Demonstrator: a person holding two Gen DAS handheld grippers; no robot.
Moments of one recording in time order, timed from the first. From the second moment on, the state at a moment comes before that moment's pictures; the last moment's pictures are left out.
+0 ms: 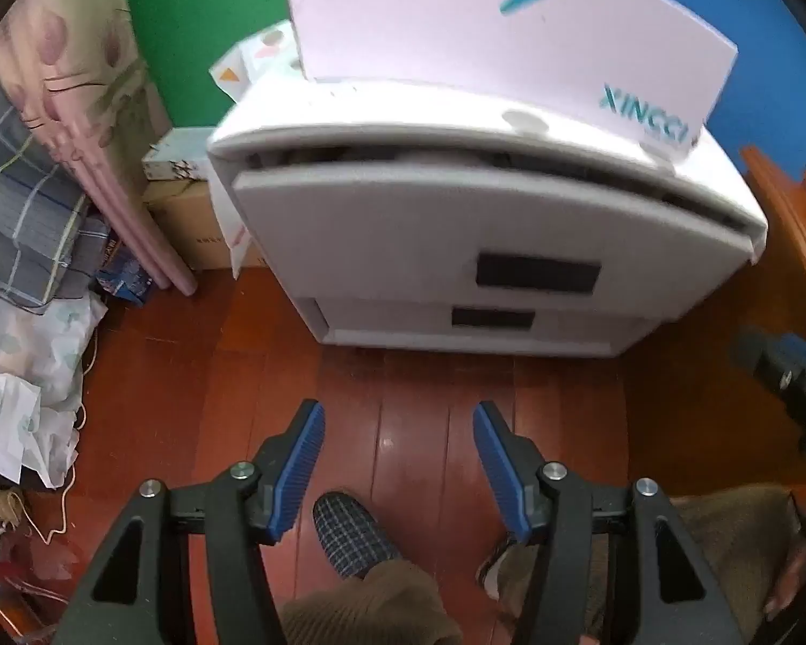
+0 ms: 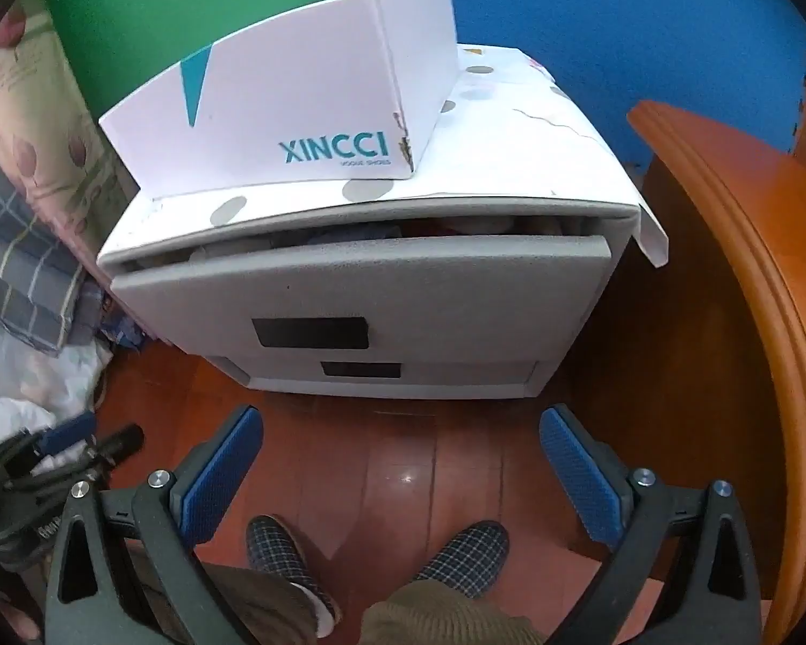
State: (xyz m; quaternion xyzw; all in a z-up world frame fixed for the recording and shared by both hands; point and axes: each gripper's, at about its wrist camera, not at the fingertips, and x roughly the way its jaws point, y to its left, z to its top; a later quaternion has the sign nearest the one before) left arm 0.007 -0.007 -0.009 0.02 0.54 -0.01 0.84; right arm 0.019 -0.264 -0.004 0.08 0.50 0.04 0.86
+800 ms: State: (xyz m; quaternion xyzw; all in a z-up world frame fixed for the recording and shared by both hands) left arm 0.003 0.002 -0.025 -0.02 0.58 -0.01 0.81; right arm 0.020 -0.261 -0.015 0.08 0.51 0.03 0.86
